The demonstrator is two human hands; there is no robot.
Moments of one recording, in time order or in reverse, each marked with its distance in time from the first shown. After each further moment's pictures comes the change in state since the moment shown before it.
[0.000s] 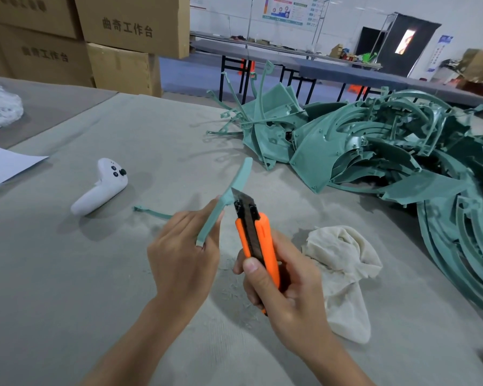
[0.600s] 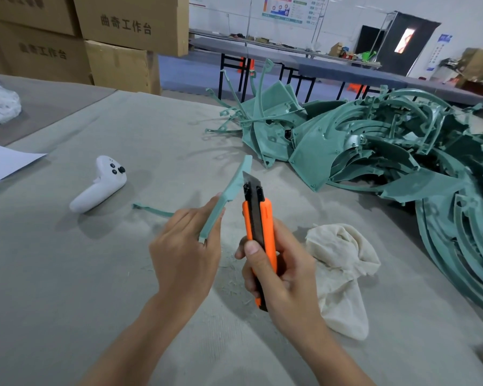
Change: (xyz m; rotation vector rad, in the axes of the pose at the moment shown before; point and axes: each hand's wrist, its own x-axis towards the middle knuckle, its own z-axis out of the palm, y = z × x) left_hand -0.002 0.001 0.003 0.023 -0.010 -0.030; right_hand 0.005 0.005 0.004 0.014 0.092 0.096
